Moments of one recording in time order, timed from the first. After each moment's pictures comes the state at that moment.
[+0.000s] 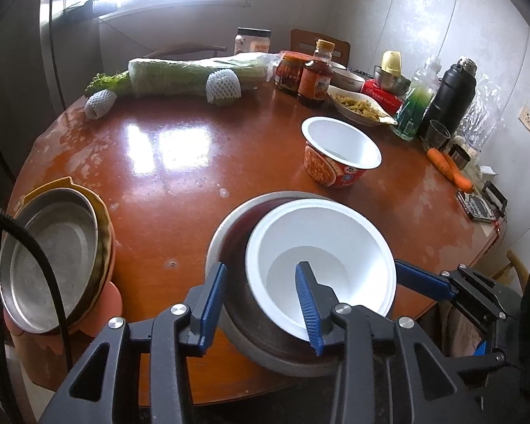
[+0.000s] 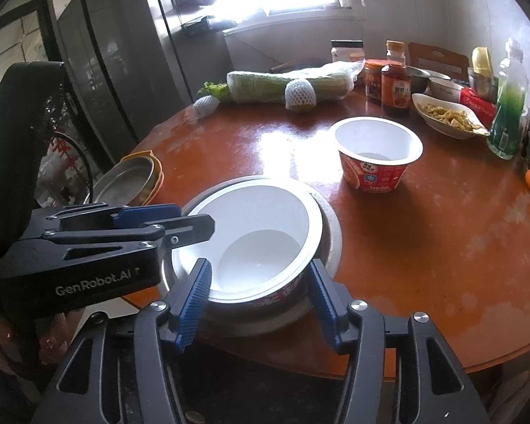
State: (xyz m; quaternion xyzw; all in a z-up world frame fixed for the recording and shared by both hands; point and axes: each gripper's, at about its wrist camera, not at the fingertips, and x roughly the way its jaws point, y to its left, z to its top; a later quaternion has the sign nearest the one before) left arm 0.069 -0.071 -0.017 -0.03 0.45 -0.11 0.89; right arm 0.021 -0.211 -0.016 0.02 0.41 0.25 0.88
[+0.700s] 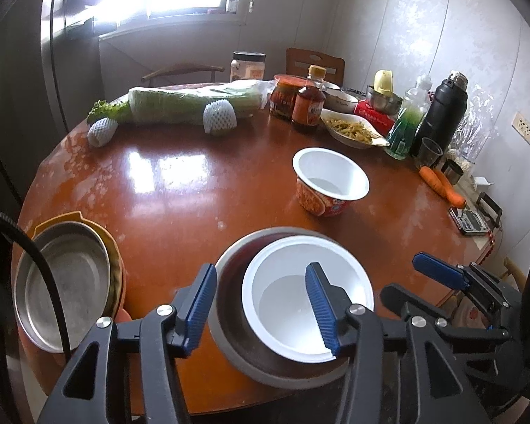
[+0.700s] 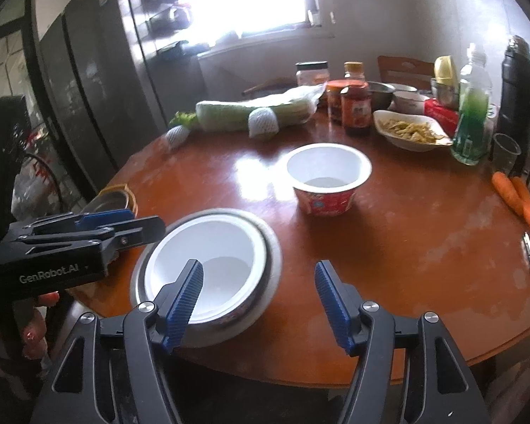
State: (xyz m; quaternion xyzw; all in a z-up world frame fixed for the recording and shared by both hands) left arm 0.071 -0.078 0.013 -0.02 0.42 -0.11 0.90; right arm 0.022 -0.249 0.005 0.05 0.38 0.20 0.90
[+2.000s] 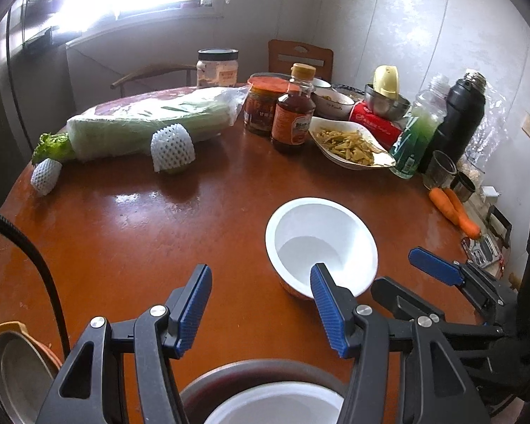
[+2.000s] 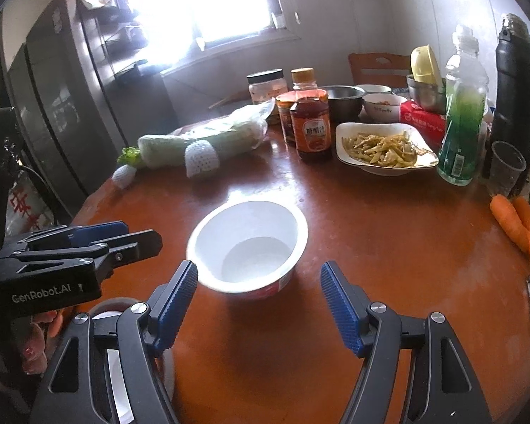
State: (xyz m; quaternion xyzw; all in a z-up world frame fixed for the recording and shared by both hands) left arm 0.194 -0.135 0.009 -0.01 0.43 -0.14 0.89; right arm 0.139 -0.295 -0.007 0.08 0.38 0.16 0.91
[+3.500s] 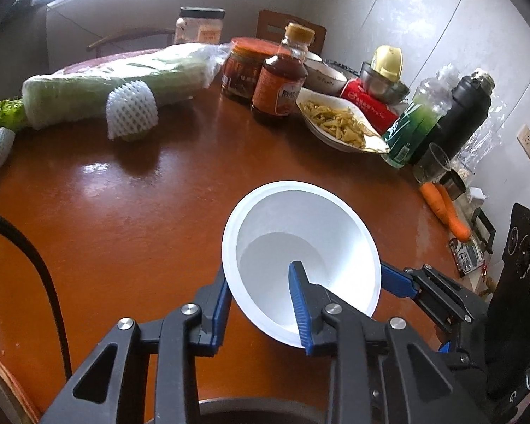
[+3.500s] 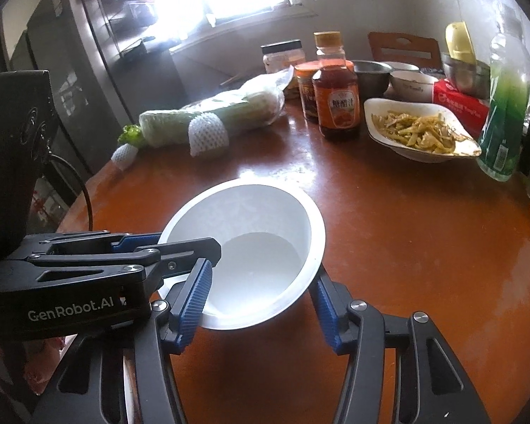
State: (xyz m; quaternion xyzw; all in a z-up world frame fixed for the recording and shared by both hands) left arm 0.225 -0.146 -0.025 -0.05 0.48 -0.19 0.85; right arm 0.175 -0.270 -0.034 0.07 0.41 0.19 0.89
